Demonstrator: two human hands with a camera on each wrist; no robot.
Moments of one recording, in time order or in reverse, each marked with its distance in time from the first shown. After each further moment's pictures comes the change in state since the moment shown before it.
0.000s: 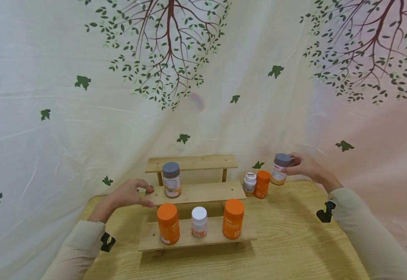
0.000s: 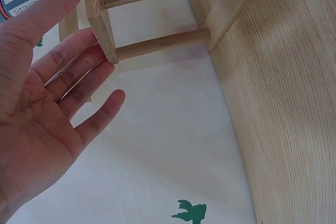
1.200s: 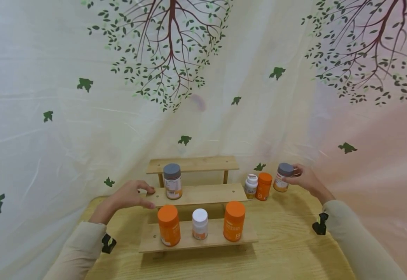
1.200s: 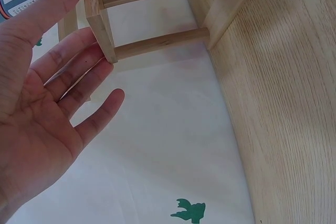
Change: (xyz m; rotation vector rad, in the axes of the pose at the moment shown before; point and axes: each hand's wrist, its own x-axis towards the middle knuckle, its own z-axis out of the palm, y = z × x) left_hand -0.001 0.001 0.001 -0.005 0.001 -0.018; right_hand -0.003 0.048 0.029 -0.022 0.190 0.062
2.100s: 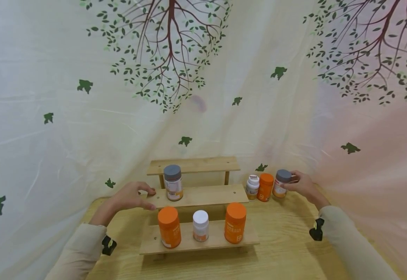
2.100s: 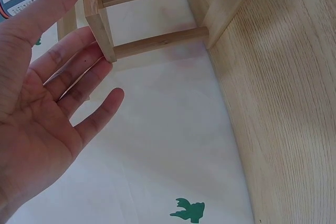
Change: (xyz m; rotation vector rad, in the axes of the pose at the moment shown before) left_hand 0.003 -0.002 0.000 -0.008 -0.007 -0.030; right_hand 0.000 0.019 0.025 0.075 0.008 0.026
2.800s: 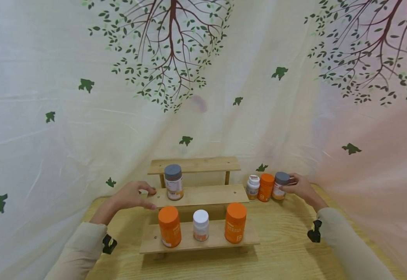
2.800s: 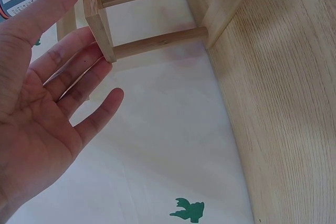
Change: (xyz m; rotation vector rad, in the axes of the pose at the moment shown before) left_hand -0.001 0.001 0.001 0.000 -0.002 -0.007; right_hand 0.000 0.007 0.008 0.023 -0.026 0.006
